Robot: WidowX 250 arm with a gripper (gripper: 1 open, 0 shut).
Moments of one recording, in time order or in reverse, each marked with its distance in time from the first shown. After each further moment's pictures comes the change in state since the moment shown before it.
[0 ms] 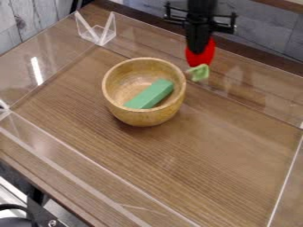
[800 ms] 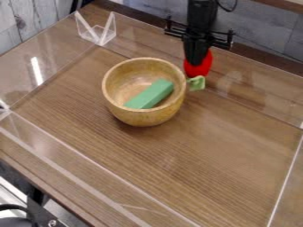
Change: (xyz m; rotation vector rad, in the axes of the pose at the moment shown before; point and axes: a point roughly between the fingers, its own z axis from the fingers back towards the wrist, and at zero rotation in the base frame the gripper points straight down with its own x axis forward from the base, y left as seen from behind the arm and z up) arm 0.000 0.014 -0.021 0.040 0.001 0.003
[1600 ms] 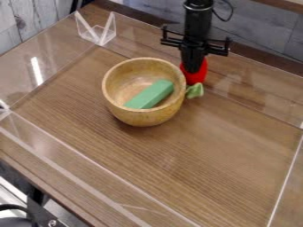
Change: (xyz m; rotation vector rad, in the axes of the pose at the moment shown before) arm -0.006 -0.001 -0.009 0.006 0.010 0.109
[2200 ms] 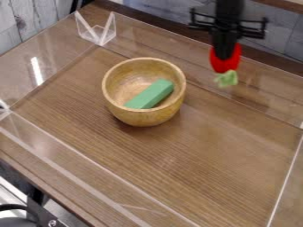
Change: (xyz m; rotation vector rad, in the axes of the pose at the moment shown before) arm -0.006 -0.055 0.038 -0.066 -0.051 -0.065
